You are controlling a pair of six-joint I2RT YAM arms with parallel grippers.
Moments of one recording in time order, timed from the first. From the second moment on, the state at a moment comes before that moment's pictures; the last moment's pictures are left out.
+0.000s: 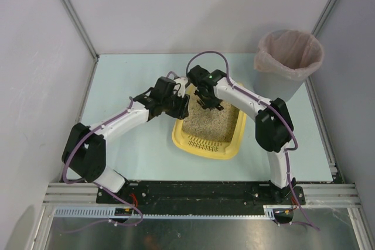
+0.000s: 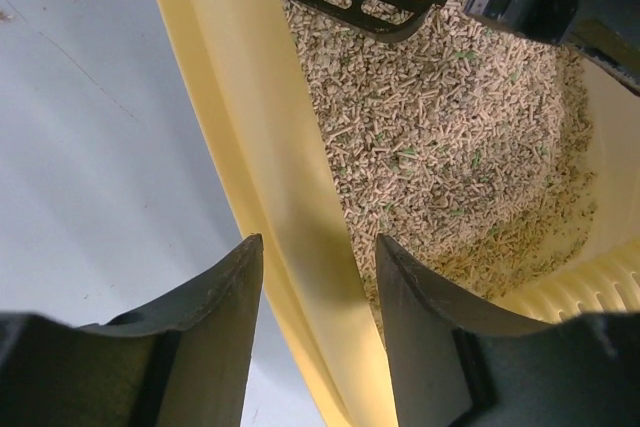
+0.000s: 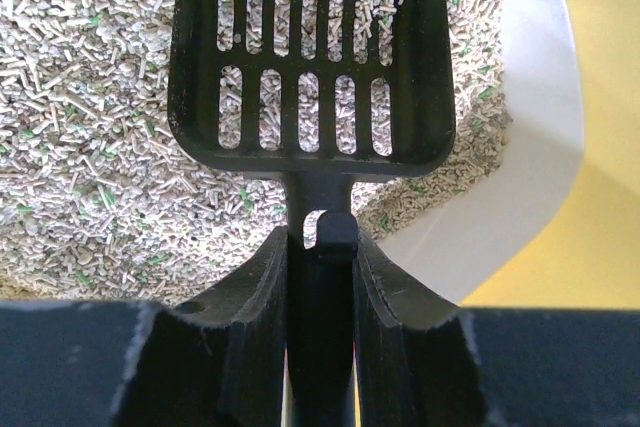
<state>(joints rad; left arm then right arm) -0.58 1.52 1.08 -0.36 0.16 -0.13 0.72 2.04 1.81 -1.01 0.35 -0.03</state>
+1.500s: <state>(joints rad) -0.57 1.56 1.10 -0.32 0.16 -0.13 0.73 1.97 1.59 -0.62 0.42 0.29</state>
